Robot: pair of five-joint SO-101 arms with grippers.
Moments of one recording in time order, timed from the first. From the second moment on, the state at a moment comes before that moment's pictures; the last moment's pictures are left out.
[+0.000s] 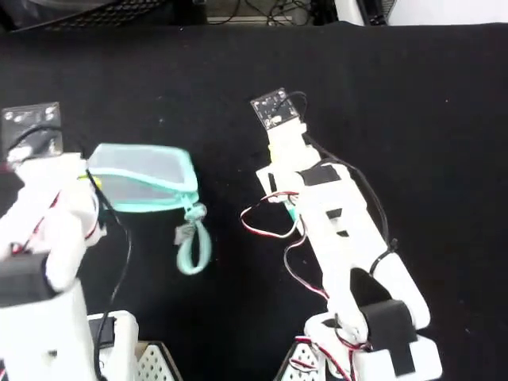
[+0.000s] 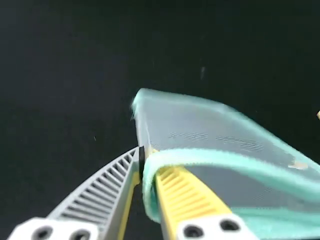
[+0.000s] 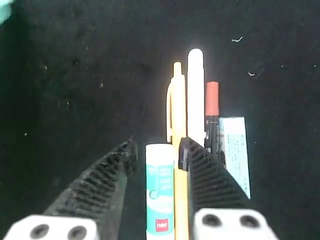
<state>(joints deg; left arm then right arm) -14.6 -64.0 30.4 80.0 -2.5 -12.6 -13.8 42.8 38.3 13.6</state>
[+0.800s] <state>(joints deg) -9.2 -65.6 32.7 79.6 -2.1 -9.8 -13.8 43.6 34.7 13.6</state>
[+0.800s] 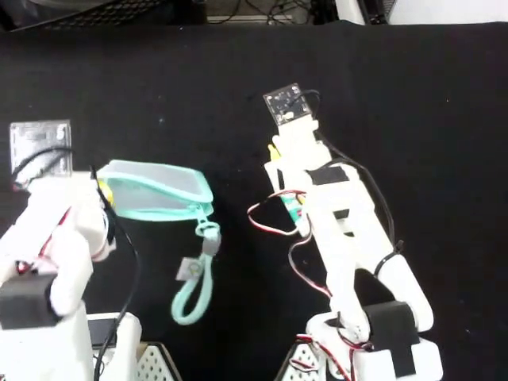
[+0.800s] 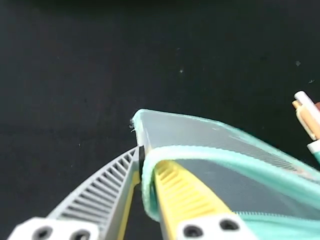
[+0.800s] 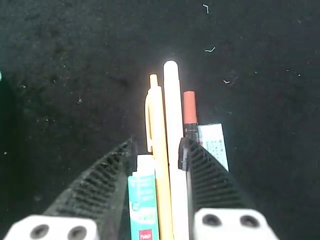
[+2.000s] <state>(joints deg) -9.1 -57.3 43.6 64.5 0.0 -10.5 -7.7 39.1 44.4 16.9</state>
